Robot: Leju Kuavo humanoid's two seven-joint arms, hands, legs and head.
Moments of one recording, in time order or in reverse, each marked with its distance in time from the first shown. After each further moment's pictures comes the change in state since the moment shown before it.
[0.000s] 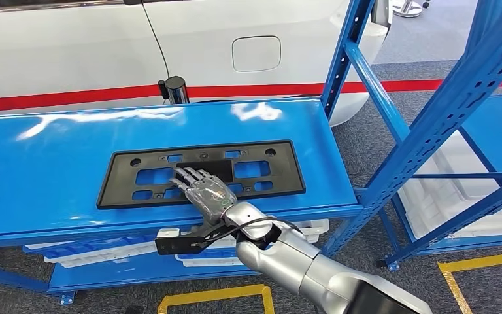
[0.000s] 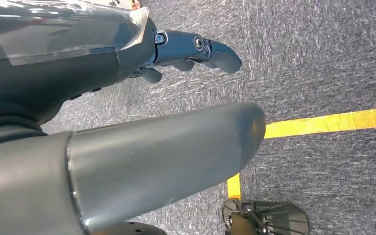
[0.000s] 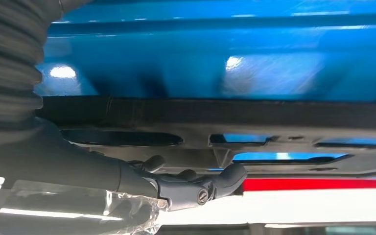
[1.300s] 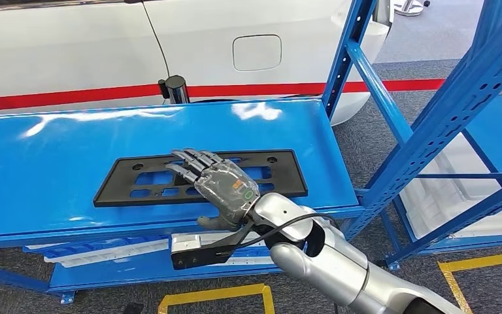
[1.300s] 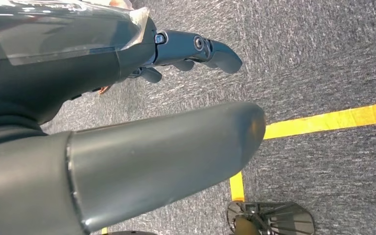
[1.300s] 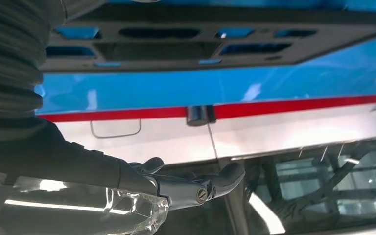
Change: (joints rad) left arm -0.016 0.027 -0.029 -0.002 0.006 -0.056 0.019; right arm 0.092 -0.218 -0.088 -0.667 -0.022 0.262 -0.021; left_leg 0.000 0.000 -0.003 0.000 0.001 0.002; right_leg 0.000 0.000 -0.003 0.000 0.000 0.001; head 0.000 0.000
